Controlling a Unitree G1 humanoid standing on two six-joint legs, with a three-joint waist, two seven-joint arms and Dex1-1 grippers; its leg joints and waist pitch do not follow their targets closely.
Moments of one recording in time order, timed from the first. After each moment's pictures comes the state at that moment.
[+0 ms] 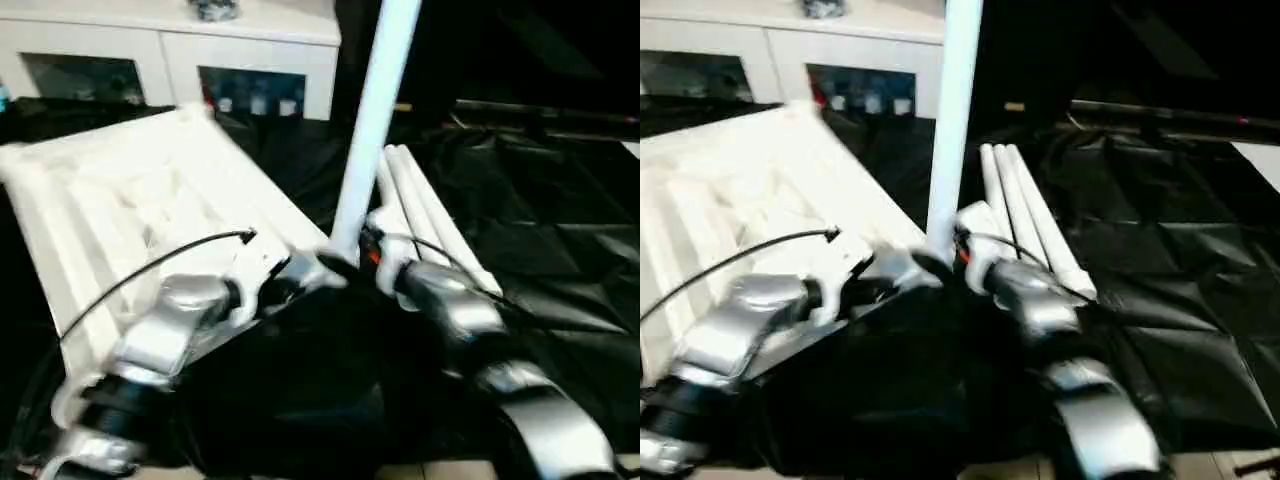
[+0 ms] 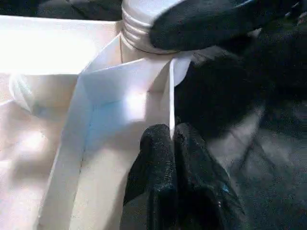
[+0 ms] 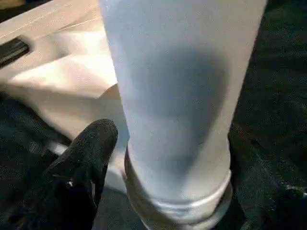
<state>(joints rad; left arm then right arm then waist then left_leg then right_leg) -0.40 0.40 -0.23 0.12 -0.02 0.56 -0.88 -0.66 -0.12 0.07 0.88 0.11 -0.02 0.91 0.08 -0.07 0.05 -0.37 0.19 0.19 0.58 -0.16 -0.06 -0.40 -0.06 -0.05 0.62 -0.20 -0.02</state>
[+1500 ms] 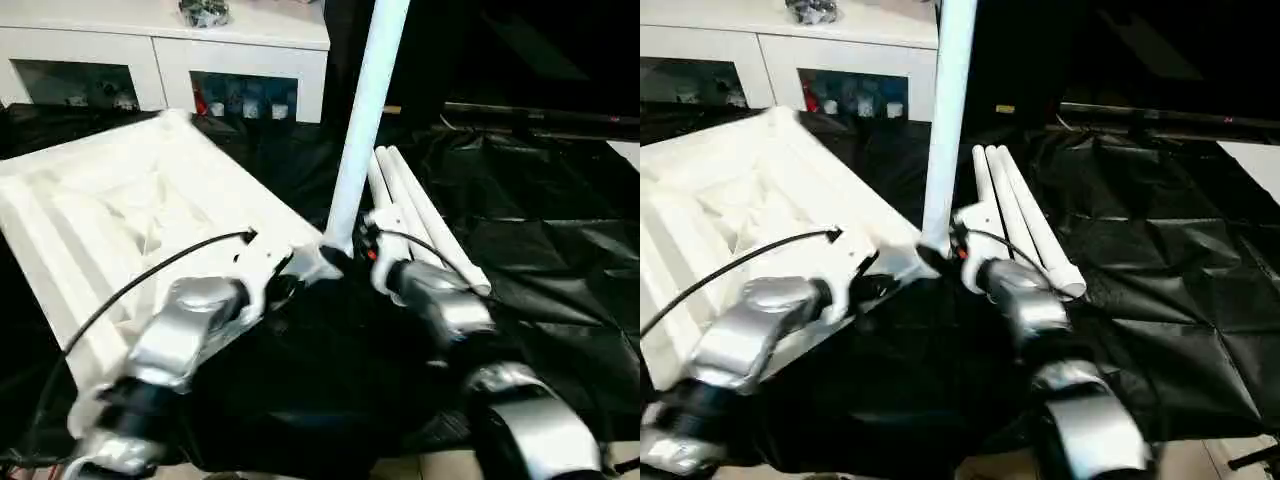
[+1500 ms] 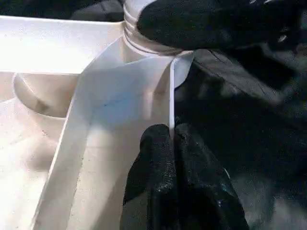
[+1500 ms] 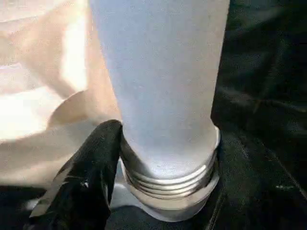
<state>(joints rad) -0.43 0.19 -0.17 0.15 0.04 0.69 -0.58 -0.78 0.04 -0.04 1.03 0.10 0.05 0.42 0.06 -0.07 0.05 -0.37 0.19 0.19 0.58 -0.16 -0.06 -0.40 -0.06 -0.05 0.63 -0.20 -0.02</state>
